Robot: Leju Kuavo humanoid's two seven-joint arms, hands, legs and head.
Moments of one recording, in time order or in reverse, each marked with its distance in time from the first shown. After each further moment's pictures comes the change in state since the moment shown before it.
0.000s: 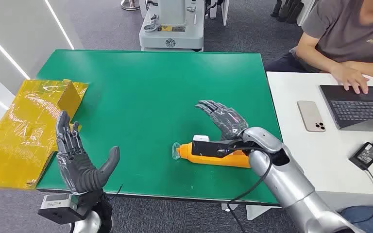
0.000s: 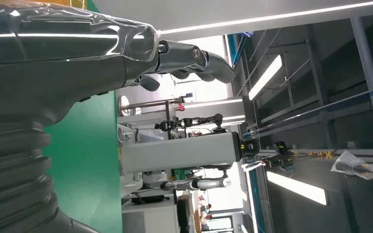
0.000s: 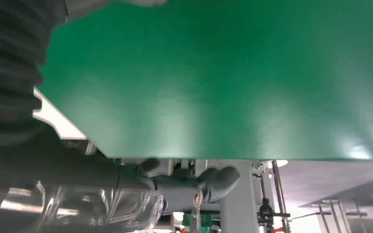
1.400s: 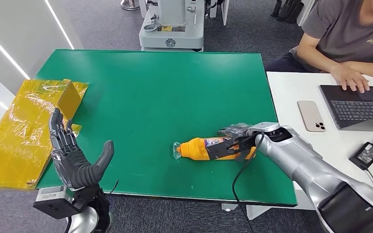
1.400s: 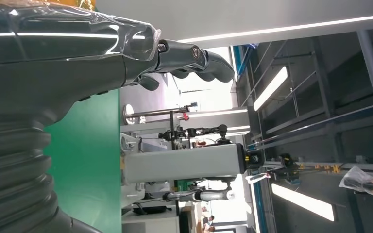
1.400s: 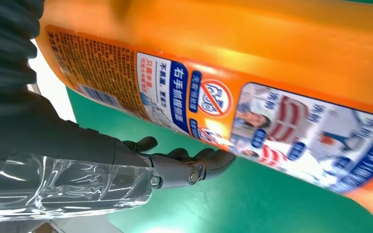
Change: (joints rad) left arm -0.027 0.020 0.000 0.003 0.026 0.061 0.030; right arm -0.288 -0.051 0.436 0.490 -0.191 0.245 0.018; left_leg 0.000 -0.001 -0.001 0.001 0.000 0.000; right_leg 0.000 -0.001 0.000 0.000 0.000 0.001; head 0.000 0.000
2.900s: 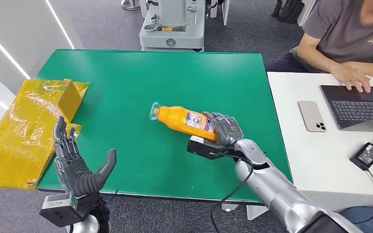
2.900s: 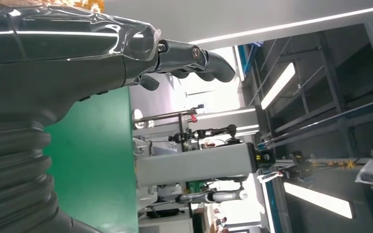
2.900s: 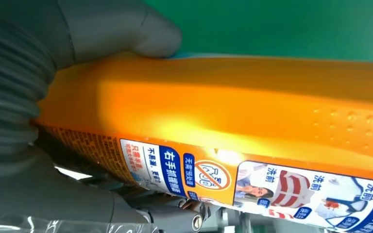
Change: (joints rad) left arm 0.057 0.004 0.000 -0.002 -0.044 -0.003 0.001; right arm 0.261 0.133 -0.244 -0.079 0.055 -0.847 0.043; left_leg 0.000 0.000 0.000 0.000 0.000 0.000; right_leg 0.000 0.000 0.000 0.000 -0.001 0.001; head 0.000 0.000
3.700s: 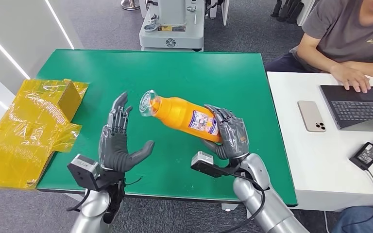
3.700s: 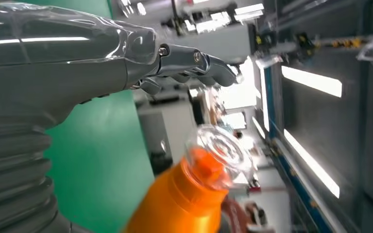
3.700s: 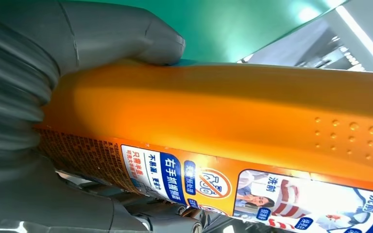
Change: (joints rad) left arm -0.228 0.007 -0.072 0.155 0.108 -0.453 0.133; right arm 0.261 0.051 -0.280 -0.334 0.087 -0.259 -0.309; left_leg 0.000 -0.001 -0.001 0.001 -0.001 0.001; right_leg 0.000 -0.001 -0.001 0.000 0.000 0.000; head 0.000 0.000
